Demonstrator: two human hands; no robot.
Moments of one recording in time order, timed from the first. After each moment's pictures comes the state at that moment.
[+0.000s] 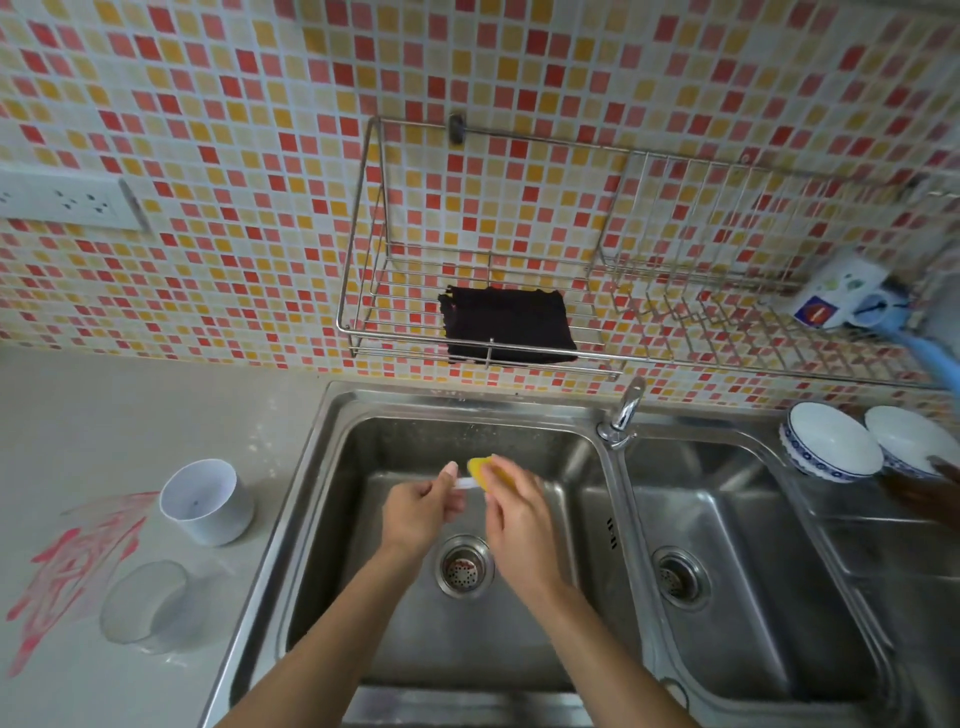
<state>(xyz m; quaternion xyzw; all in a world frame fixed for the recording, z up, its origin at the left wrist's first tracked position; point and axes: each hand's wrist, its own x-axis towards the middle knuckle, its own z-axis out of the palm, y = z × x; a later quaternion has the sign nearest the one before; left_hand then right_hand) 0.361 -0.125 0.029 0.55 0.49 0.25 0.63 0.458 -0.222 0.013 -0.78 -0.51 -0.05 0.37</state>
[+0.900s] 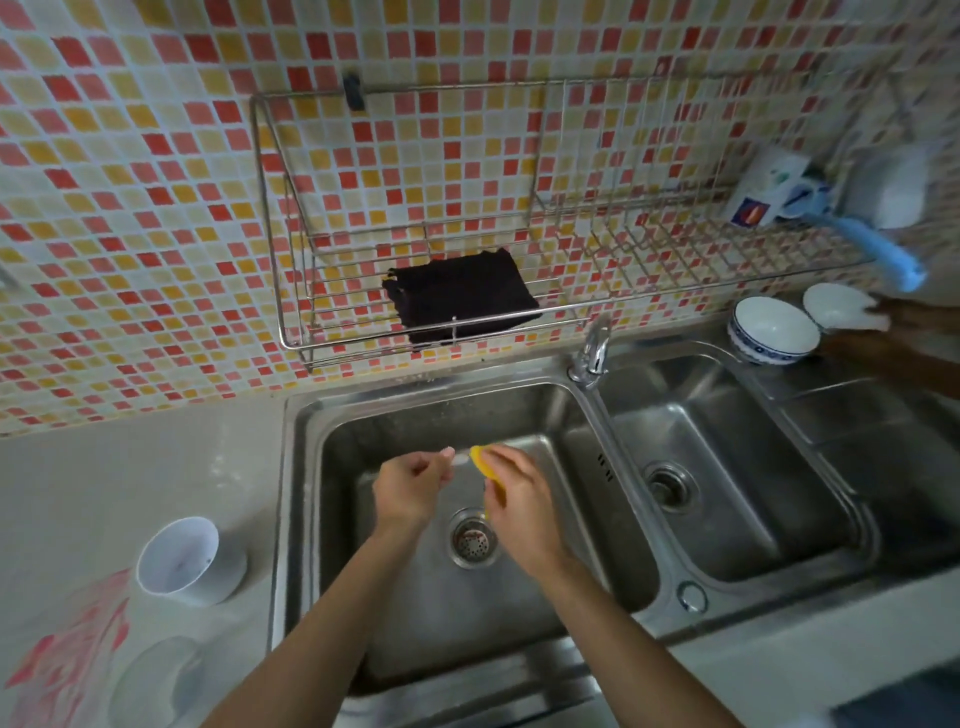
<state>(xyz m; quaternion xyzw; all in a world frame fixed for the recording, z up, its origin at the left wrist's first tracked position) 0.362 -0.091 0.031 0.68 0.46 0.15 0.55 0.438 -0.214 0.000 -0.84 -0.37 0.00 0.40</state>
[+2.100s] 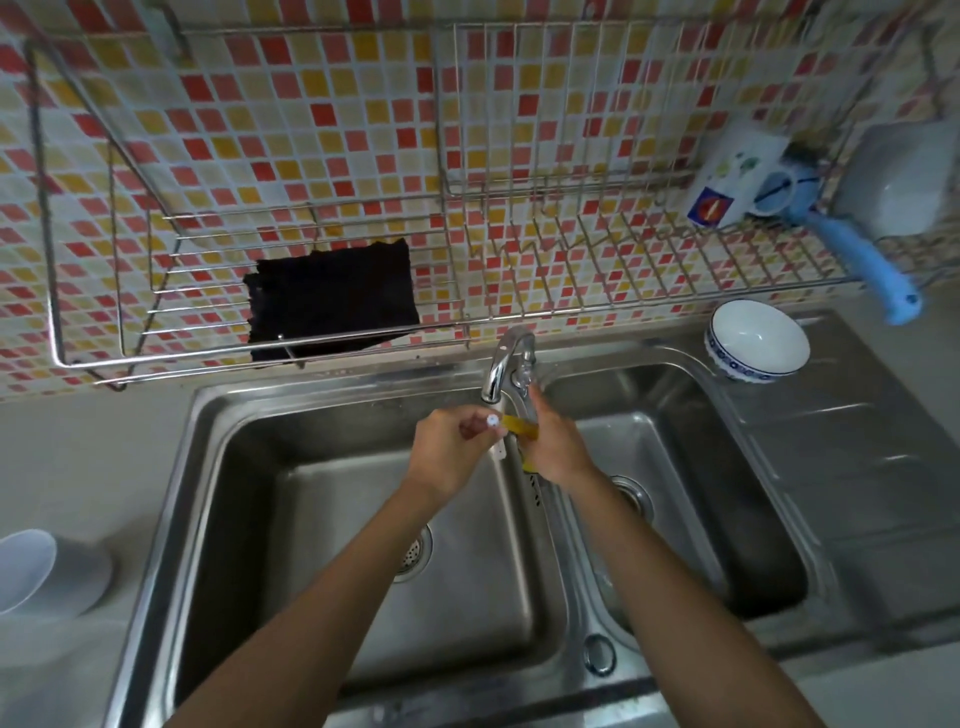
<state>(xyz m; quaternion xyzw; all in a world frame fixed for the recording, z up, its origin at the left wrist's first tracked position) 0.529 -0.174 0.051 0.79 0.32 0.15 0.50 0.661 -0.269 -0.014 -0.87 -0.32 0.22 0.31</state>
